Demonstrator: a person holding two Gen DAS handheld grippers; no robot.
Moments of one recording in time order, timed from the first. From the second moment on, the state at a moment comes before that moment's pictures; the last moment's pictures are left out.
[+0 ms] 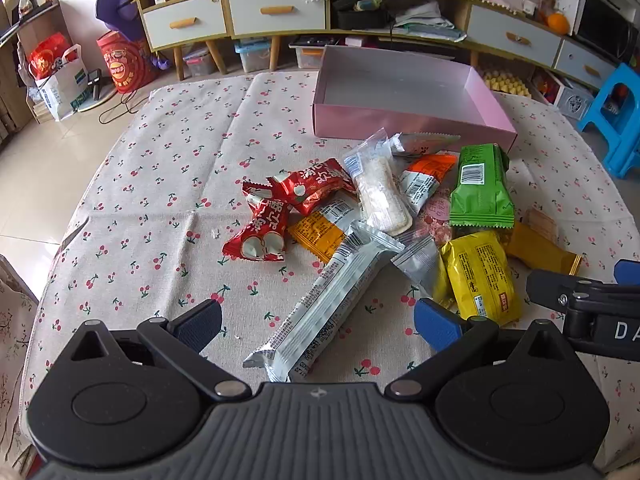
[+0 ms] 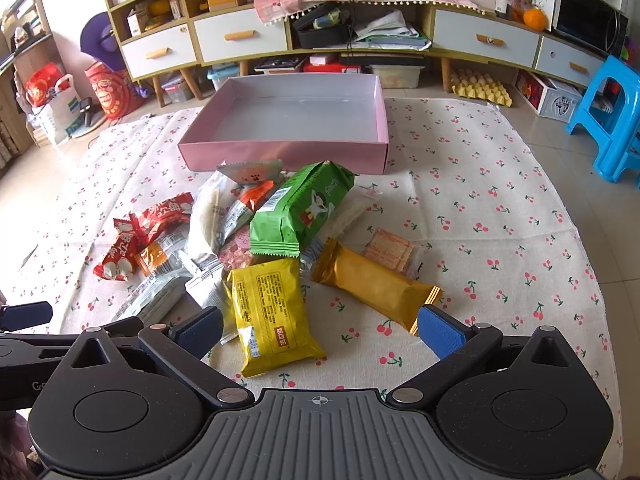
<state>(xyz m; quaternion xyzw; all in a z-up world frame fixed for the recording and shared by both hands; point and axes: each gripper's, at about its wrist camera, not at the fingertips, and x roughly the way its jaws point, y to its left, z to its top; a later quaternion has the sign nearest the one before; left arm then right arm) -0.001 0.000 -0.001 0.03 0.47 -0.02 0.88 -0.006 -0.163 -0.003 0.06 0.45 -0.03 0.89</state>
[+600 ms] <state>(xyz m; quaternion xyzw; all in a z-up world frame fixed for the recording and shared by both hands) -0.003 0.000 -0.002 0.03 0.47 -0.02 0.88 -0.006 -0.164 -0.004 0.06 0.46 -0.03 0.89</state>
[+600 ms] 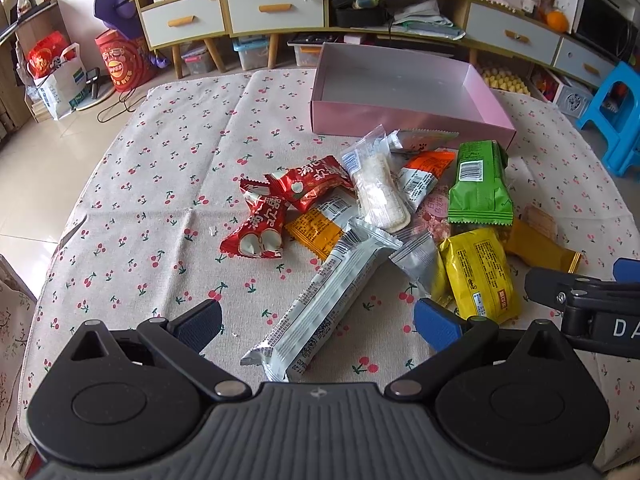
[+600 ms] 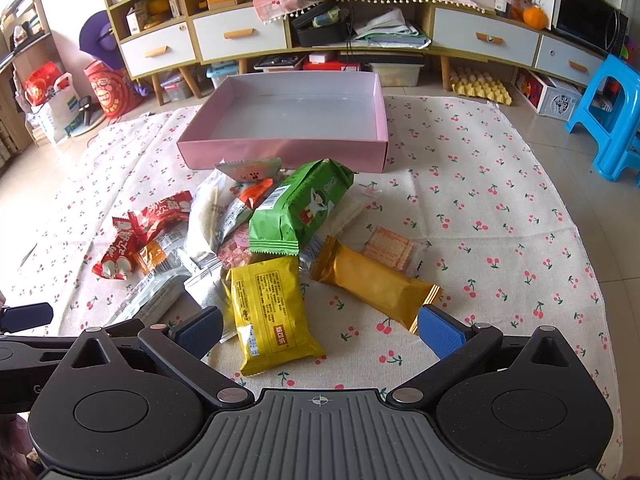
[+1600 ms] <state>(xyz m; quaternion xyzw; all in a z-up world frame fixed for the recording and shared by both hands) 0.001 0.000 0.001 0.03 0.48 -0.03 0.88 -0.003 -0.173 0.001 0.08 0.45 -0.06 0.89</state>
